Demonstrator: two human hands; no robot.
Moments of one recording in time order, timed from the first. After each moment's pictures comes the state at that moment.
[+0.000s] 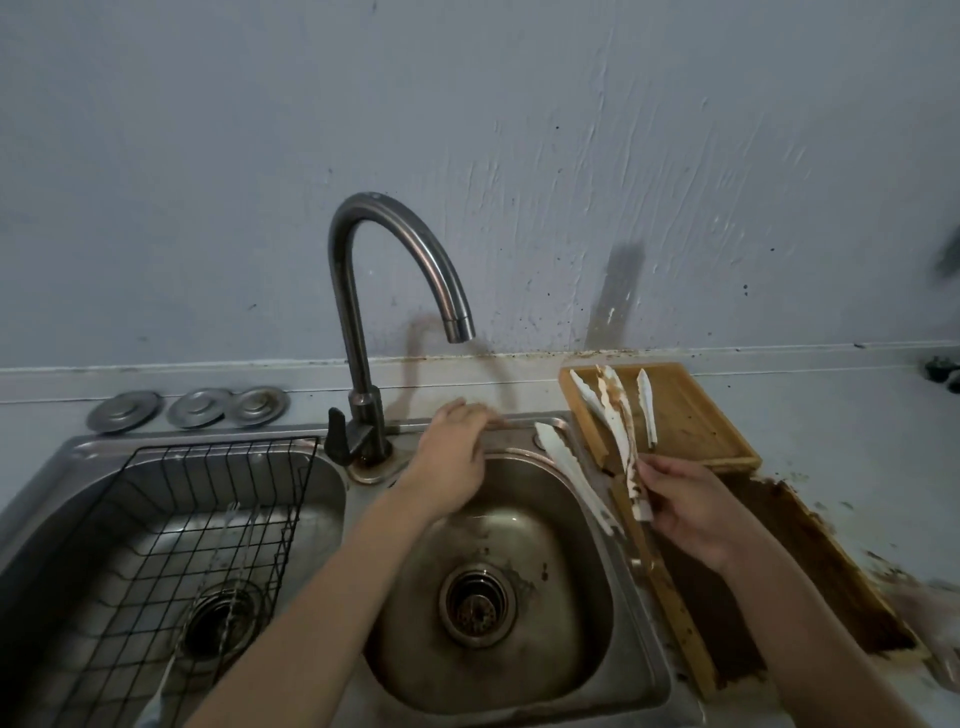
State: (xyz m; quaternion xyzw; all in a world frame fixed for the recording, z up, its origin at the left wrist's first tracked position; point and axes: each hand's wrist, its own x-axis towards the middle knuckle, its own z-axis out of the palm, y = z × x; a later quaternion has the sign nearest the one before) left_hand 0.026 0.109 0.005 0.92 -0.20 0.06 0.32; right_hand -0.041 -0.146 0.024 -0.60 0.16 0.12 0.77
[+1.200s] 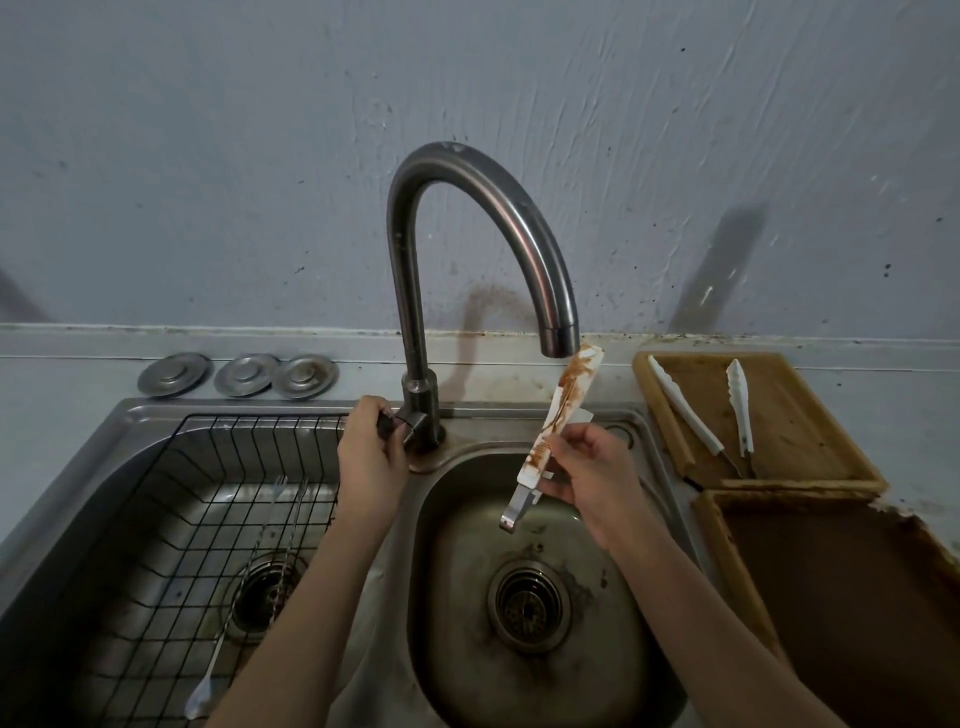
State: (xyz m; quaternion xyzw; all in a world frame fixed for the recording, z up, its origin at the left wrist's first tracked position) left_hand 0.055 0.221 -0.055 0.86 0.07 0.27 0.43; right_hand 0.037 0.005 -0.011 -0.64 0.13 0.06 0.75
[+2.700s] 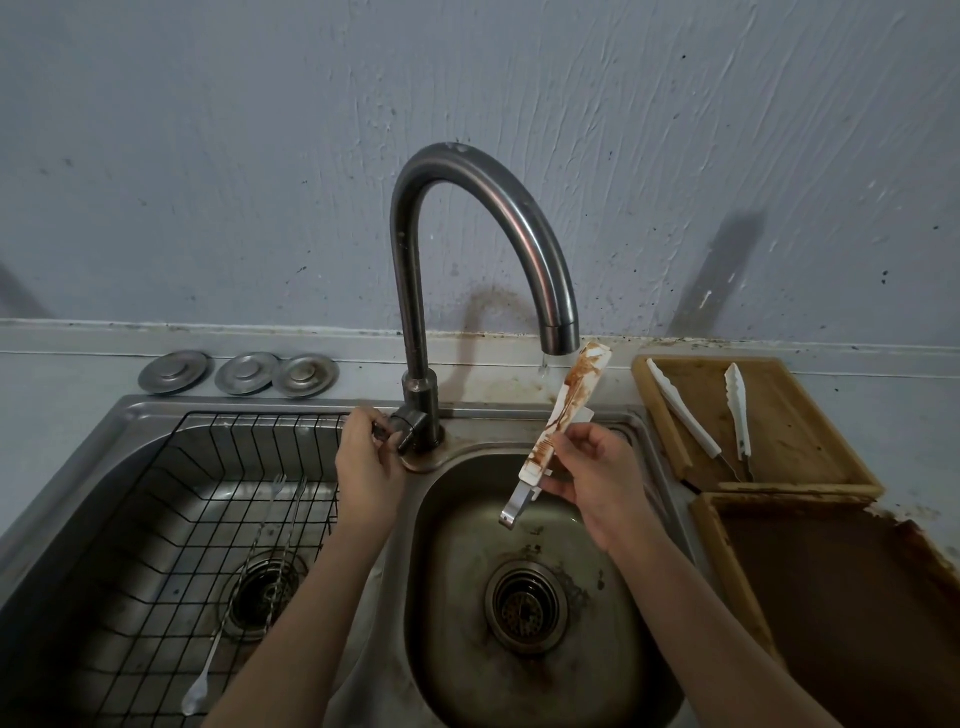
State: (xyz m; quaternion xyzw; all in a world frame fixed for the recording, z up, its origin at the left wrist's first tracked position) left_hand 0.048 0.219 -0.062 0.83 0.07 0.29 0.47; right_hand 0.037 0.000 -0.016 -0.63 0.13 0.04 0.76
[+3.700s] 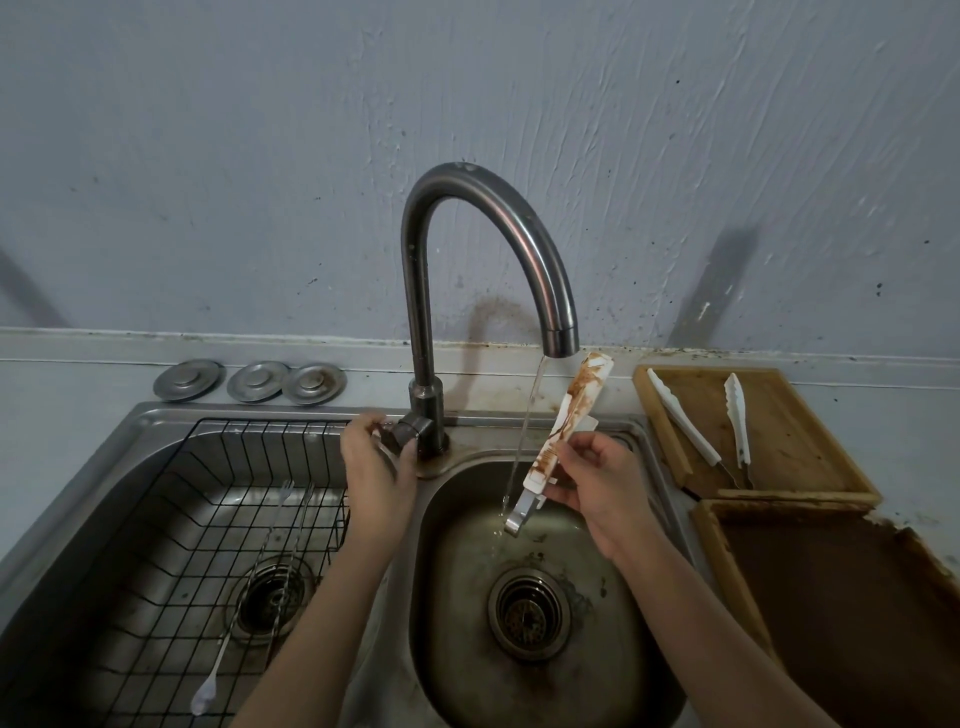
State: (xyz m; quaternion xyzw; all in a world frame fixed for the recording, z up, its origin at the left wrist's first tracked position) left_hand 0.034 0.210 -0.058 0.82 0.11 0.27 0.49; right_hand 0.035 -0.002 -0.020 -0.63 0.13 0.04 0.76
